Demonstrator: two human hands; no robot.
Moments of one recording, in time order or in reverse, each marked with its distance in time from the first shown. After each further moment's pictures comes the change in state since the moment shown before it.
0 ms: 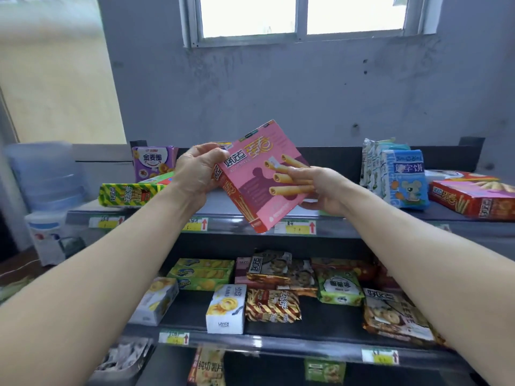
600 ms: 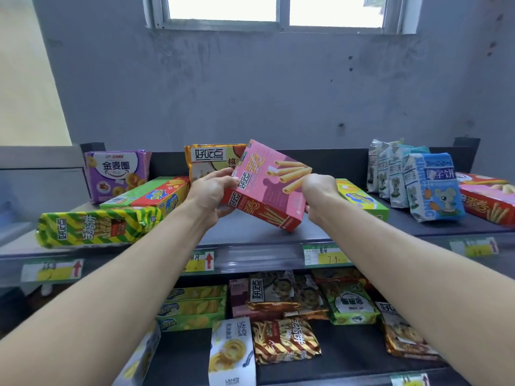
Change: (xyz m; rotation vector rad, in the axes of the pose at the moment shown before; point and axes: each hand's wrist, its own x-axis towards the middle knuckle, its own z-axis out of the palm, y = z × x) left_hand 0.139 -0.074 -0.033 0.051 -0.148 -0.282; right_hand 0.127 0.008 0.057 0.155 0.826 0.086
